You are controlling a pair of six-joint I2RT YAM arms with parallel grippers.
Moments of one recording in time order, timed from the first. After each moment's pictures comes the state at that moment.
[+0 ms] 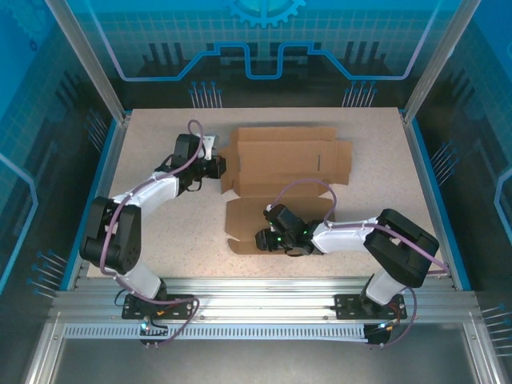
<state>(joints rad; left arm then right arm) -0.21 1.61 0.99 -0.07 0.30 -0.25 0.92 1.60 0.67 0.01 -0.06 0.71</state>
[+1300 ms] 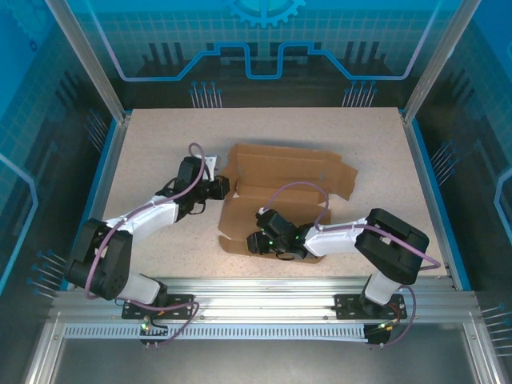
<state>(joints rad) -0.32 1.44 0.76 0.01 0.24 -0.40 0.99 1.66 0.70 0.08 -0.02 0.78</state>
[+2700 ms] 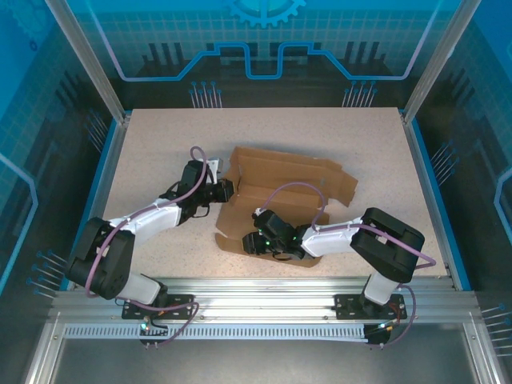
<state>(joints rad) -0.35 1.45 0.72 0.06 0.24 -0.48 1.01 1.69 0.71 0.13 -0.04 0.78</state>
